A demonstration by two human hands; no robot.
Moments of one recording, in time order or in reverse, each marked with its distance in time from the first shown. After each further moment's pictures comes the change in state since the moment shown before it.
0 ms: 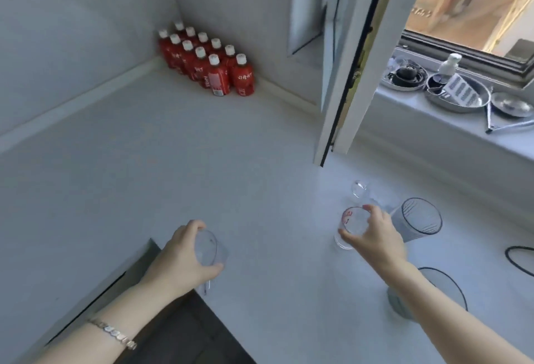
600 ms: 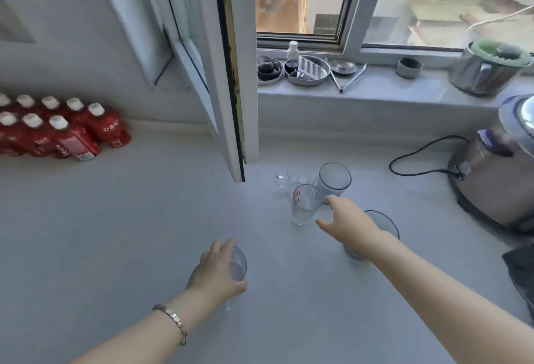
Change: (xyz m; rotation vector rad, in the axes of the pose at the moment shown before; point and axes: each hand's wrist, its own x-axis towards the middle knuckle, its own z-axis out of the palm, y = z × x) left_hand 0.089 0.079 0.061 0.393 -0.471 0.485; right_hand -0.038 0.001 -0.028 -0.057 -0.022 0.293
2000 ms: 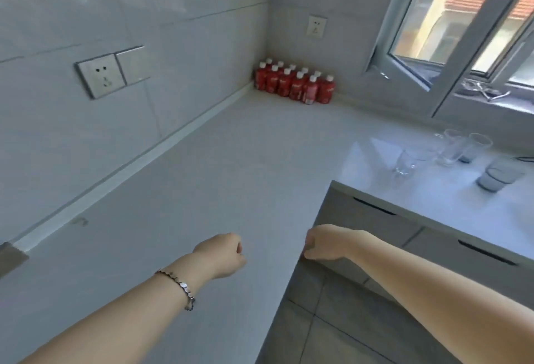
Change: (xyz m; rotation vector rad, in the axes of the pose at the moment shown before) left_hand -0.547 -0.435 0.048 -0.055 0.092 -0.207; right_hand -0.518 -0.321 0.335 -0.573 -0.363 -0.521
